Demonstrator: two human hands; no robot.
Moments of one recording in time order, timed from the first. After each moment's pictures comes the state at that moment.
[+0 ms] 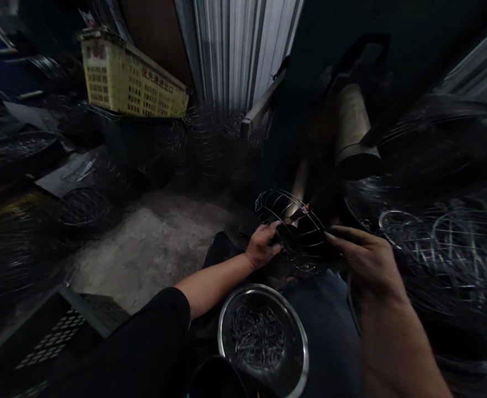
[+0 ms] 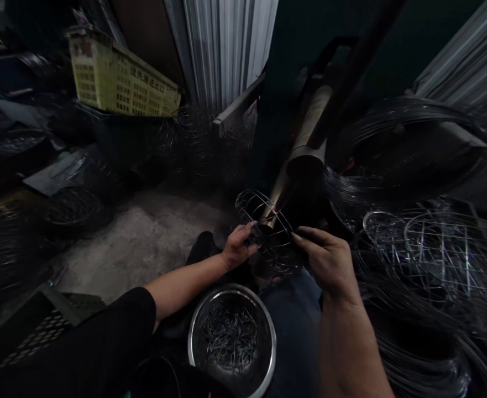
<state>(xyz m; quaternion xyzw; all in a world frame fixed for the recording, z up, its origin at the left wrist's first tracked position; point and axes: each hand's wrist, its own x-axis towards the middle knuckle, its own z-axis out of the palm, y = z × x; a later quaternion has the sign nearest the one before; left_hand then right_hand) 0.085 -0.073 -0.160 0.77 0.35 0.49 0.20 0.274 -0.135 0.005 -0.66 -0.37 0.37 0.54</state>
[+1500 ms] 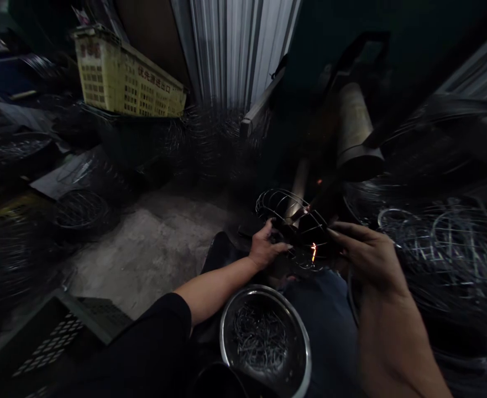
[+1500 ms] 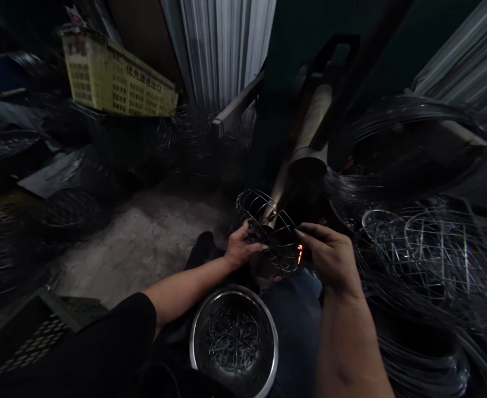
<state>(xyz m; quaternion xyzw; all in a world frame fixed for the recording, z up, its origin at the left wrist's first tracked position) 0.102 -0.086 -0.132 0.50 0.44 0.50 0.56 0.273 -0.126 0.002 -0.64 -0.36 0.39 0.56</state>
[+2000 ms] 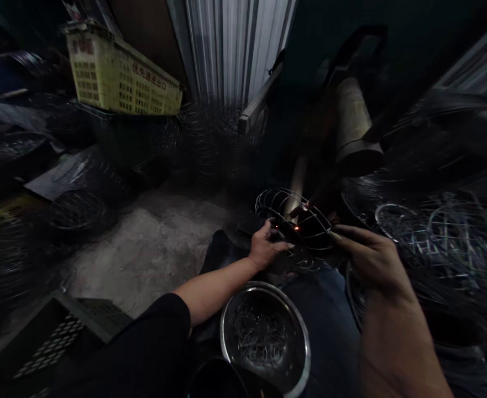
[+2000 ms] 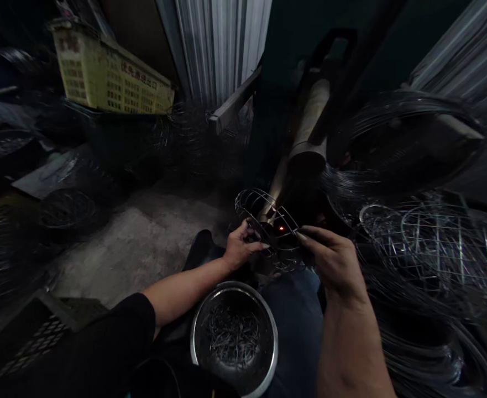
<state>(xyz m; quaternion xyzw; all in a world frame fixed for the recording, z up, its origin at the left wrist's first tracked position) 0.102 -0.099 -0.108 0.45 0.44 0.51 0.59 0.279 -0.143 0.004 -0.63 -0.34 0.42 0.56</state>
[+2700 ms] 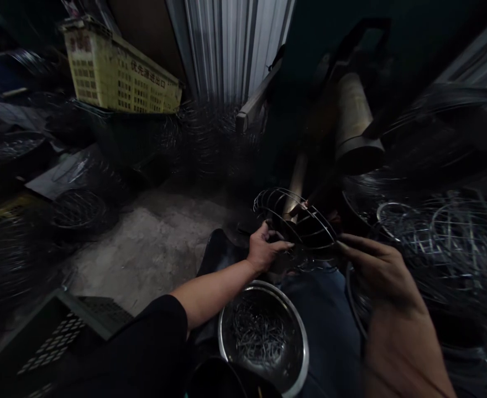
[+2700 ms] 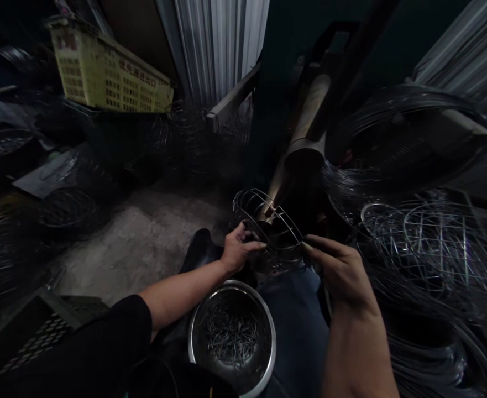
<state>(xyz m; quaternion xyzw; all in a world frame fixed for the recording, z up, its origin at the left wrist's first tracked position) 0.107 -0.110 -0.094 0.33 0.40 0.53 0.67 0.287 -0.157 0.005 -0.63 -0.28 0.47 0.56</state>
